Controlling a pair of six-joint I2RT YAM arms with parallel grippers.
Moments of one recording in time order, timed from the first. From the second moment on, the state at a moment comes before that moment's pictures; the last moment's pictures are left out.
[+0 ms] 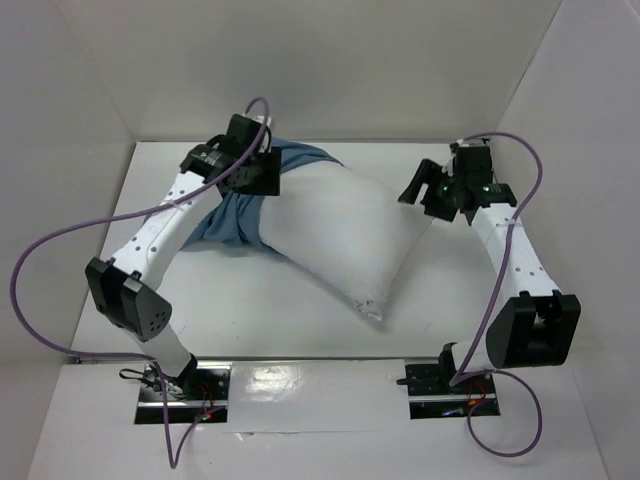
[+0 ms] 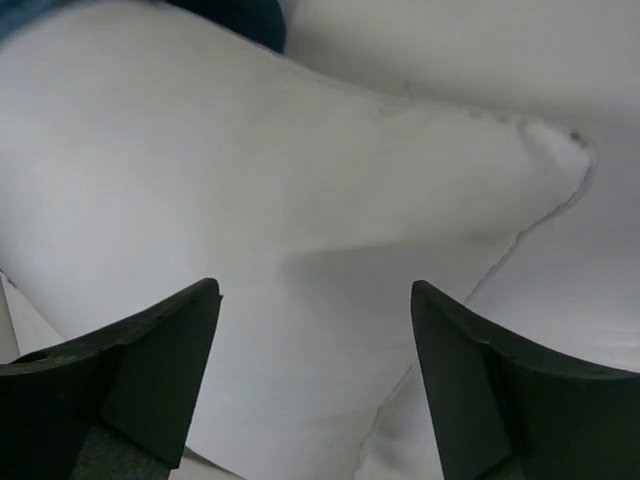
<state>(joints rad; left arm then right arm) -0.45 1.64 1.82 -0.94 -0.12 -0.32 0.01 1.38 1.30 -0.64 -0.25 0.46</state>
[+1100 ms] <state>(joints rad) -0.54 1.88 1.97 -0.99 -0.17 -0.32 0.20 1.45 1.07 -0.46 -0.54 0.57</state>
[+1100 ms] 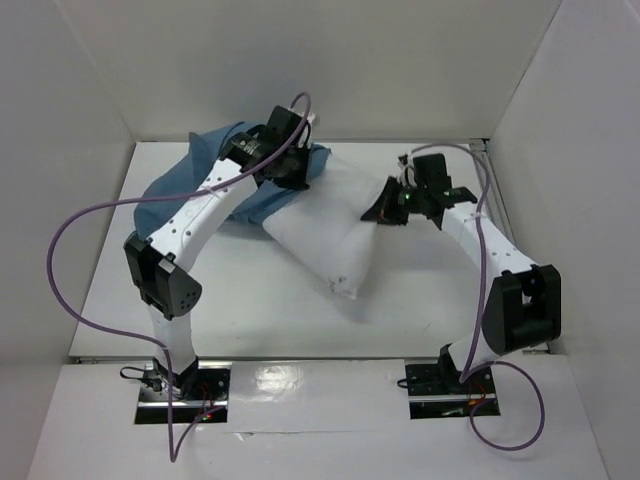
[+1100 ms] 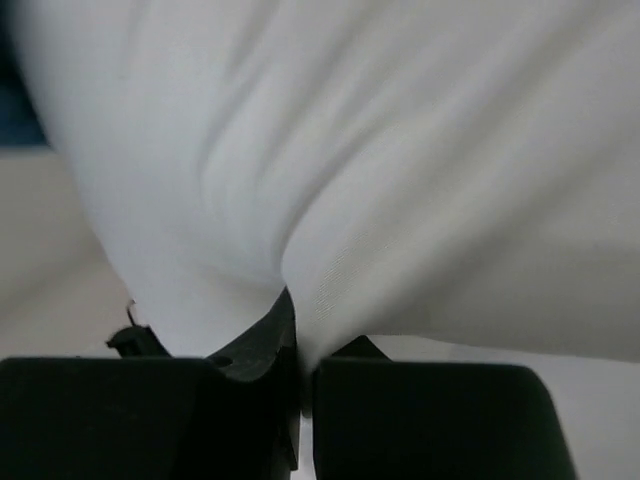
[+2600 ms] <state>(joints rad) -0.63 1.27 1.06 -0.73 -0.25 -0.46 0.58 1.18 1.08 -0.65 0.00 0.63</state>
